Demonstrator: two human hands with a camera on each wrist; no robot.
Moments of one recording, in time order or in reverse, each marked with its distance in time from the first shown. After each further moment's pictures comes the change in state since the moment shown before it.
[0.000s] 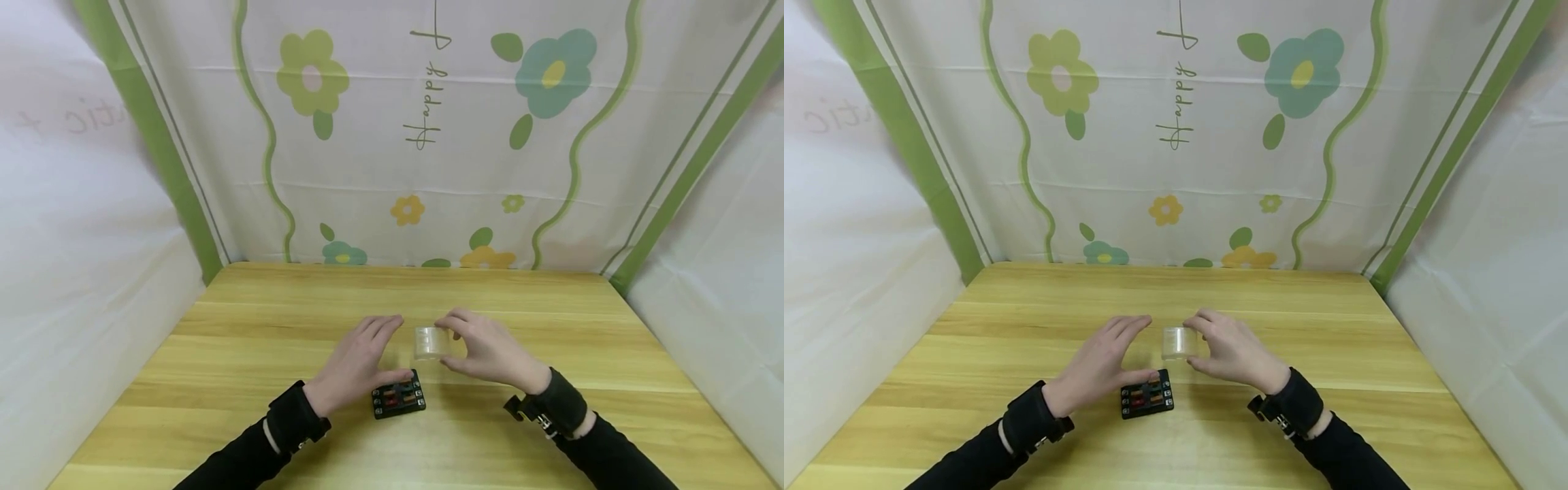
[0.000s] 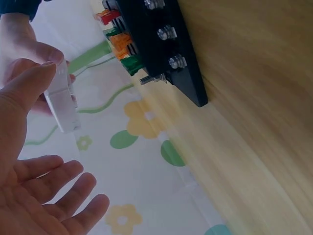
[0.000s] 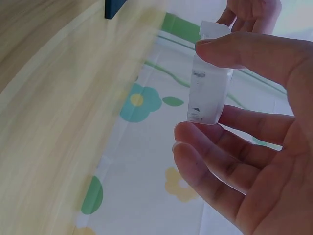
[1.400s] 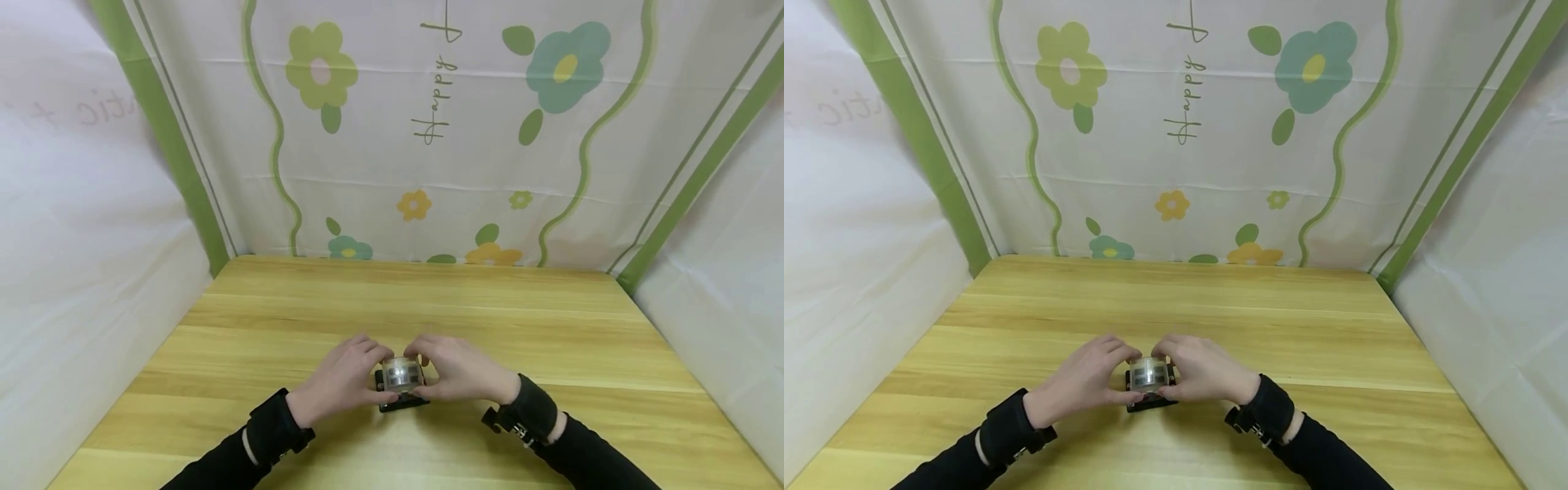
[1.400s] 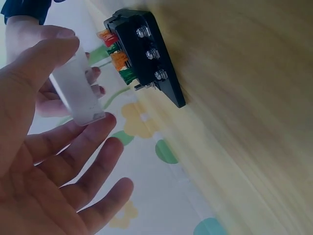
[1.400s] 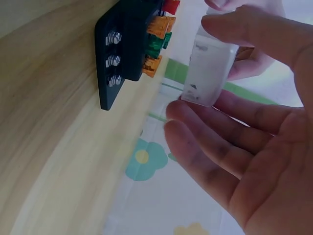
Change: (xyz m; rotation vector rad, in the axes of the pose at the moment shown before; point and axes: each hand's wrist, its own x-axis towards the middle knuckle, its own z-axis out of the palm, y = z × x) left_hand -0.031 0.000 -0.015 0.001 -0.162 0.003; right_hand 0.017 -0.039 0.030 0.170 -0.235 -0.041
